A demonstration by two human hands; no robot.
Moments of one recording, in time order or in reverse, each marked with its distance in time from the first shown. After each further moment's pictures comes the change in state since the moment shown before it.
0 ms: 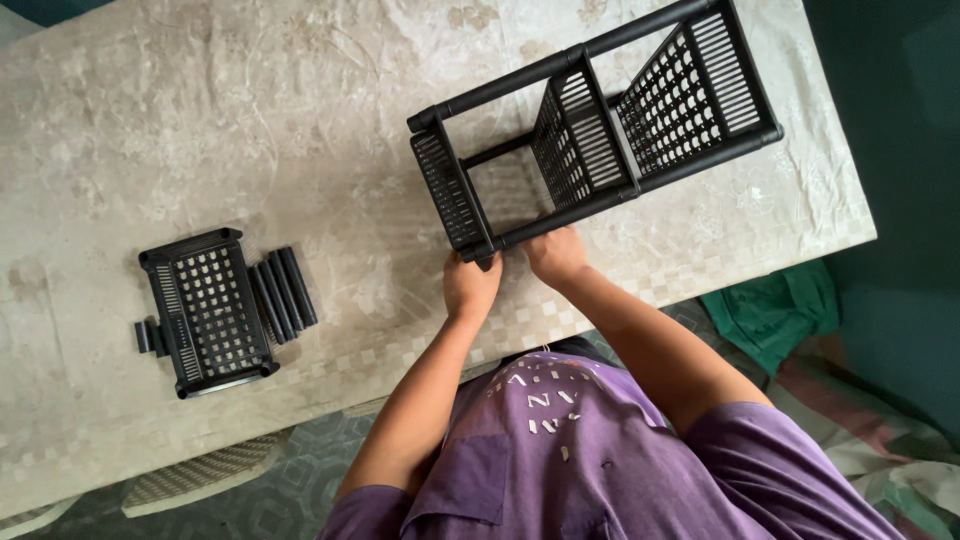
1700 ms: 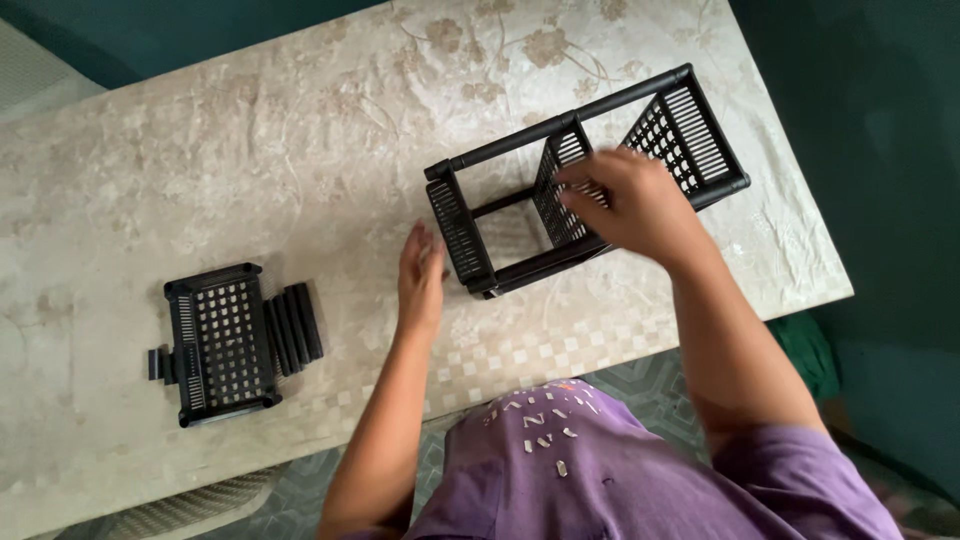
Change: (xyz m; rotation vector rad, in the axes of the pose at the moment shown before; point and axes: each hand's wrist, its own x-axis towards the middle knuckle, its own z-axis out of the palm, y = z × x) left_hand 0.058 0.000 -0.075 -0.862 -0.112 -0.251; right_hand 0.073 -0.022 -0.304 0.273 0.139 -0.054
